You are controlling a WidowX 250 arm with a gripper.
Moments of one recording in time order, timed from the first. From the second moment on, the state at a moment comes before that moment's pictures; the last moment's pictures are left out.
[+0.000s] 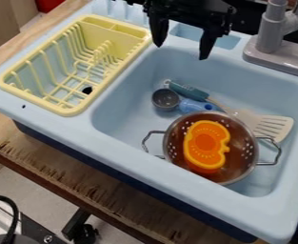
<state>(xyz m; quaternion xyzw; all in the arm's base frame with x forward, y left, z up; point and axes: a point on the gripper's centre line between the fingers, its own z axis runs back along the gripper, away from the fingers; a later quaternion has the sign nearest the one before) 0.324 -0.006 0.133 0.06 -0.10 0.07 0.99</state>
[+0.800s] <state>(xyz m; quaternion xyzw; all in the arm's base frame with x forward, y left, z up) 0.274 -0.047 0.131 0.00 -0.08 0.03 1.00</state>
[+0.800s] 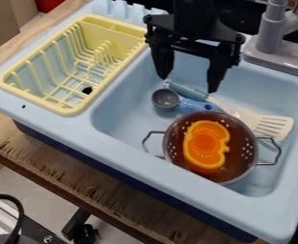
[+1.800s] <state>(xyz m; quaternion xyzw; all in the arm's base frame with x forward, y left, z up) 0.227 -0.081 0.107 -0.02 -0.06 0.04 1.00</state>
